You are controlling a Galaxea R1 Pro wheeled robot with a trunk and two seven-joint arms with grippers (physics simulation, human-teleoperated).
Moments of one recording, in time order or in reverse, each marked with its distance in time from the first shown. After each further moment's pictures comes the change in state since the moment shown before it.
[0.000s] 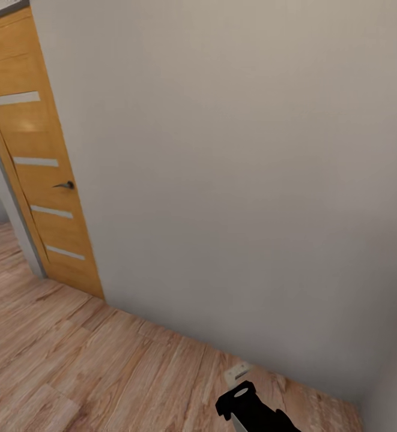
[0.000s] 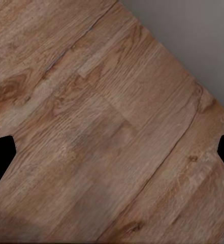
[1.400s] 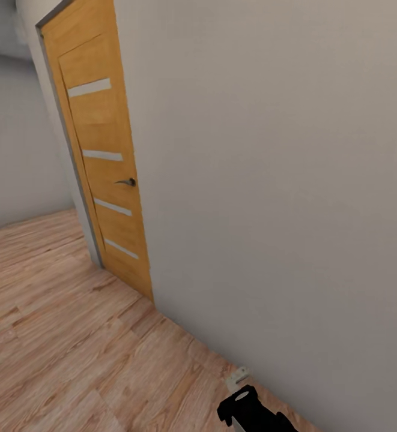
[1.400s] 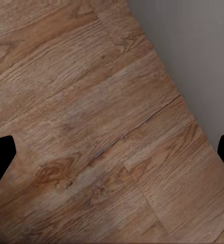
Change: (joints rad) left arm 0.000 0.000 0.001 0.000 0.001 0.000 -0.004; right arm 0.000 0.004 0.003 0.034 0.000 0.001 0.000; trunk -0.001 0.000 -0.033
